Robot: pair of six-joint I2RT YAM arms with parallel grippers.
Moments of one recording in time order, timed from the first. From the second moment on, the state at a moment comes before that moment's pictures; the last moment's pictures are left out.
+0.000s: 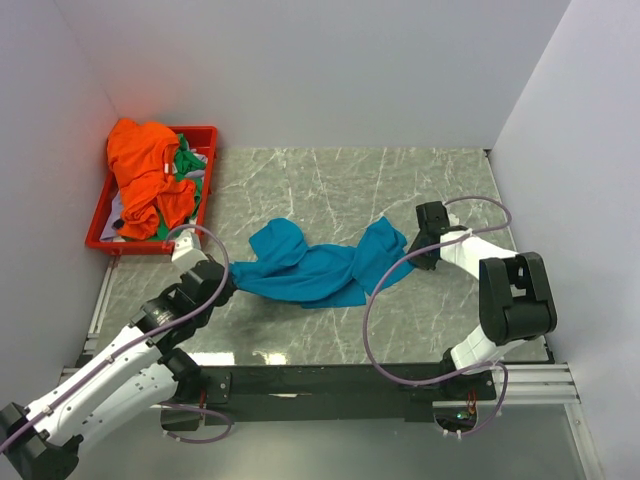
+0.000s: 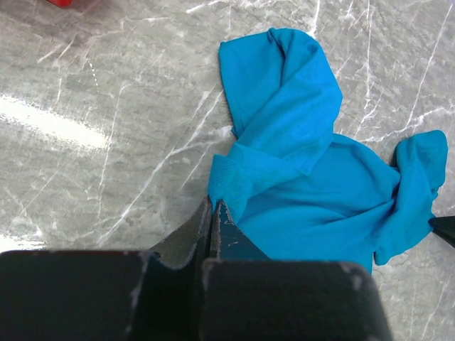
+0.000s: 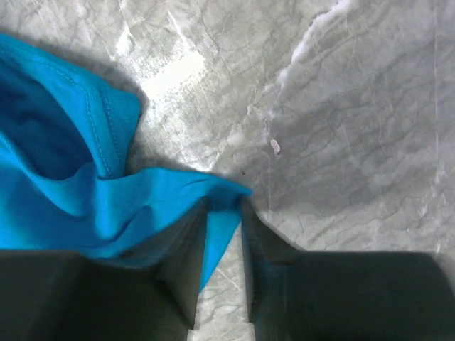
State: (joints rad) left arm -0.68 0.65 0.56 -0.56 -0.56 -0.98; right arm 0.14 1.58 0.84 -0.37 0.16 0.67
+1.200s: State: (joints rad) left arm -0.68 0.79 1.44 -0.66 -0.66 -0.74; right arm 0.09 0.92 2.03 -0.95 0.11 0.67
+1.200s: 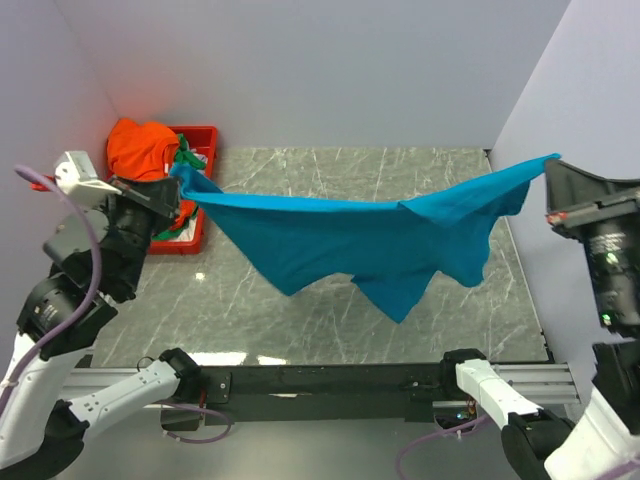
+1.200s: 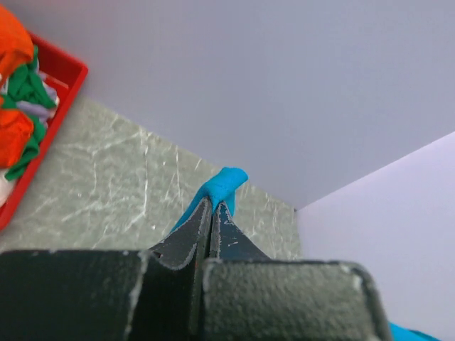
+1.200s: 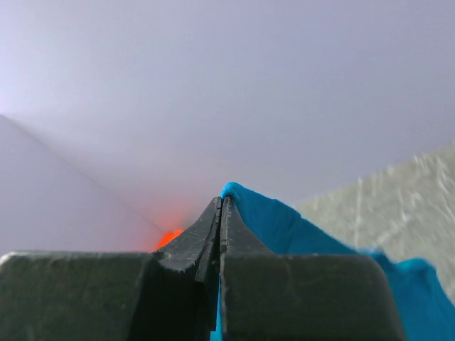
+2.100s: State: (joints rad) left arm -0.11 1.80 2.07 -0.29 -0.12 -0.65; right arm 0.08 1.78 2.45 -0.58 0.03 0.61
